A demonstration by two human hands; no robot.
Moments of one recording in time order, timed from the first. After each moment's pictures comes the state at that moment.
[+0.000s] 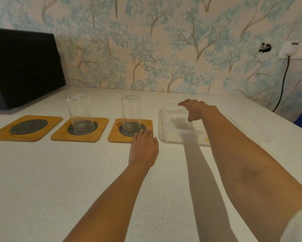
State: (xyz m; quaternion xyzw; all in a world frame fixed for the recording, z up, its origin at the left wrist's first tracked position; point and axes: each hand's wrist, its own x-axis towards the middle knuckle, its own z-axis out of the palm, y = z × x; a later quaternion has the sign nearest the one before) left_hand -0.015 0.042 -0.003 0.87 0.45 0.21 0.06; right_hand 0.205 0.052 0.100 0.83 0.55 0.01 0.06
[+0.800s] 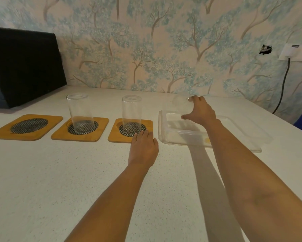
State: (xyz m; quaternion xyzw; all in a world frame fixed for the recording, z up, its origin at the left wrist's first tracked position) left_hand -0.016 0.040 -0.003 0.87 0.45 0.21 0.08; right_hand 0.195 0.025 0.088 0.83 0.49 0.06 -0.24
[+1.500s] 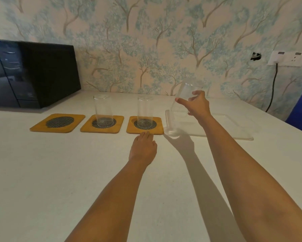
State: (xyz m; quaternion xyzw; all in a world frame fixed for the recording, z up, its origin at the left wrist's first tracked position) left_hand -0.093 0.006 0.003 0.88 0.42 0.20 0.09; right_hand 0.089 -0.027 0.117 0.74 0.38 -0.07 -0.54
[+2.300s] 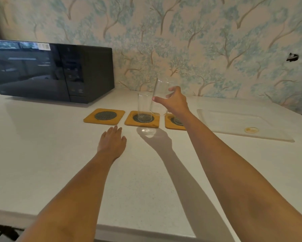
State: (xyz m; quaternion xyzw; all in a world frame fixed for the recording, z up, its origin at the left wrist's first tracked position) left_hand -0.315 0.079 0.003 0.82 0.56 0.14 0.03; right_hand -0.114 0.029 0.122 0.70 0.50 -0.11 -0.49
